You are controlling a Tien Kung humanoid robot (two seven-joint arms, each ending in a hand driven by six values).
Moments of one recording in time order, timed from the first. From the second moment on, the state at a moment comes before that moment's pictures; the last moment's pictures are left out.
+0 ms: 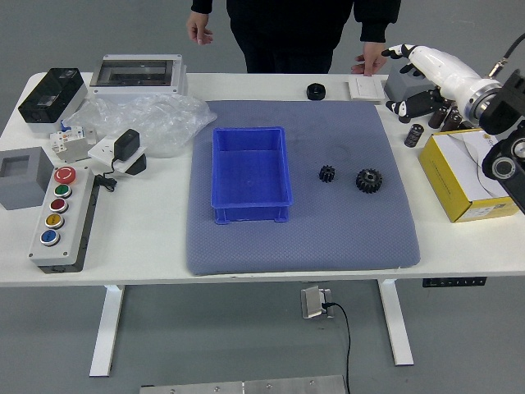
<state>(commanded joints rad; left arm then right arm) -0.09 0.18 -1.04 -0.18 1.47 -0.25 0.36 0.68 -0.56 1.02 1.41 -1.87 0.24 -0.31</state>
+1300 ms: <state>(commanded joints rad) -0.08 0.19 -1.06 -0.18 1.49 -0.26 0.37 0.81 -0.43 0.77 1.12 -2.13 0.47 -0.28</state>
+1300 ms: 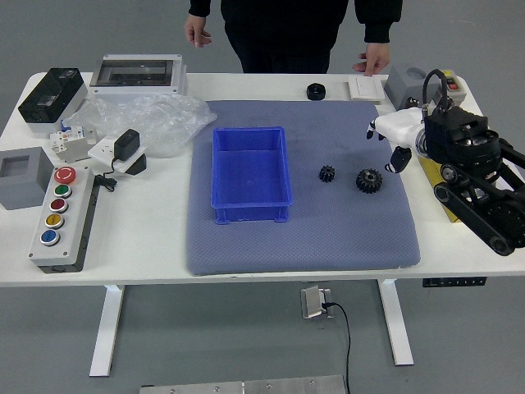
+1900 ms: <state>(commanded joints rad) -0.08 0.19 -1.06 -0.18 1.50 -0.26 0.37 0.78 -0.32 0.91 1.00 -2.18 0.50 -0.29</state>
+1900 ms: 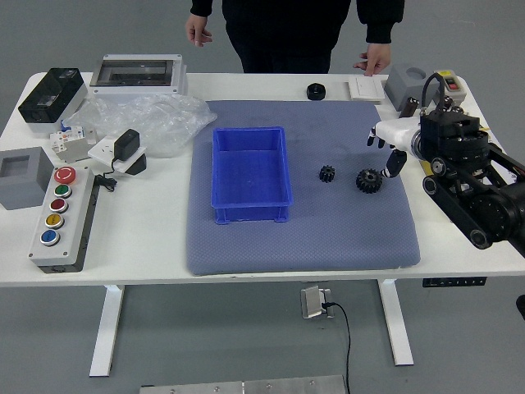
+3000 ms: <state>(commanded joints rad) -0.08 0.18 -1.07 -0.18 1.50 -0.26 0.37 0.73 -0.23 0.99 0.93 -2.23 0.48 -0.30</state>
